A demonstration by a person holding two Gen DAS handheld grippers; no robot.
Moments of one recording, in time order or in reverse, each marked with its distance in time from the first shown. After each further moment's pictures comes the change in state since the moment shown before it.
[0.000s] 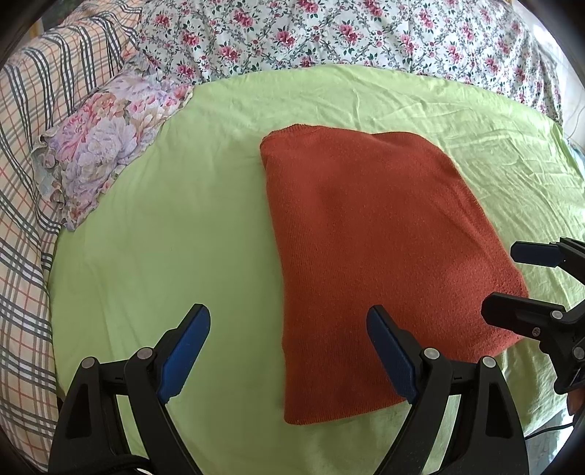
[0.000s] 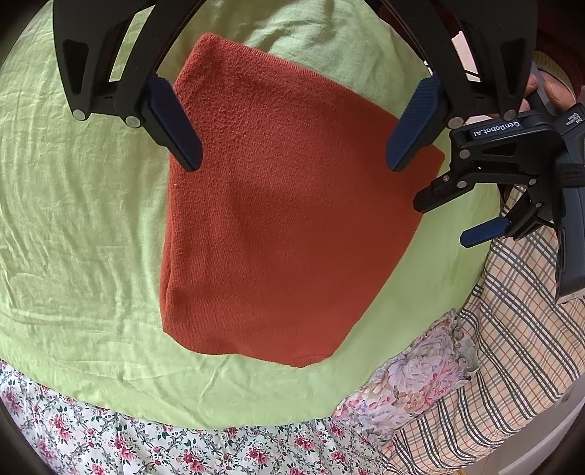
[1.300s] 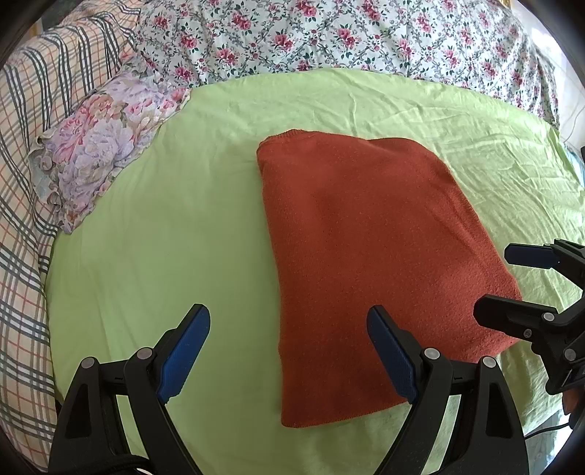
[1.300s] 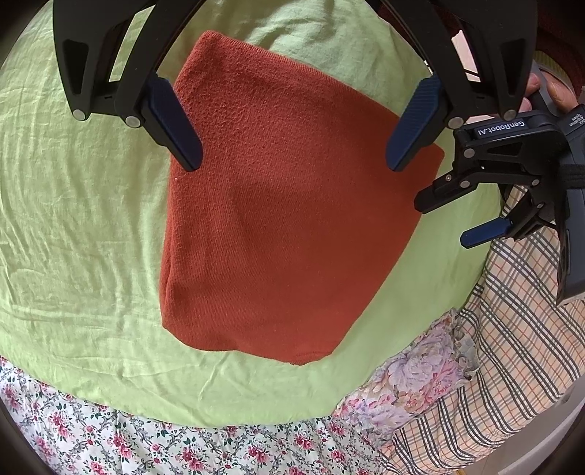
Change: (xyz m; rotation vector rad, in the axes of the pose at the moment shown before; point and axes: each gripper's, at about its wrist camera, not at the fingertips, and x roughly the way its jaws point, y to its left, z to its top) left arm -0.007 -0.006 0.003 -0.010 -0.004 -0.013; right arm 0.000 -0.002 0.002 -0.007 0.001 -0.001
